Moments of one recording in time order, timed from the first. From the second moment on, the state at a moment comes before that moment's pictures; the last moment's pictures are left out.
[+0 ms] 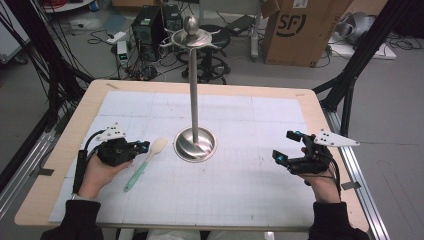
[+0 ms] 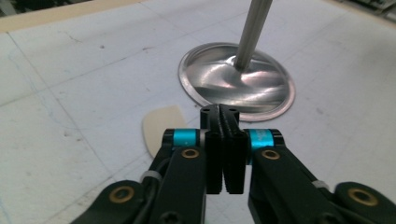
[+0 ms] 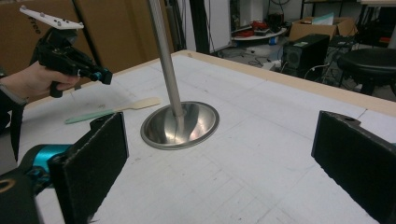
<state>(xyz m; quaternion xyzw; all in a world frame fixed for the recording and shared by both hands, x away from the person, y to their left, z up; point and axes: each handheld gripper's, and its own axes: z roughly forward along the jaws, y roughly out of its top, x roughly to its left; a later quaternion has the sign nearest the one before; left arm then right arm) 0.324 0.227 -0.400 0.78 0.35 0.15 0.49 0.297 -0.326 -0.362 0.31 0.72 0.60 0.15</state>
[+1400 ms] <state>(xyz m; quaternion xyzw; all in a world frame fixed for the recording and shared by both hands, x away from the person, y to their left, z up) 0.352 0.223 -0.439 0.82 0.41 0.15 0.37 0.299 -0.321 -0.370 0.30 0.74 0.59 0.14</state>
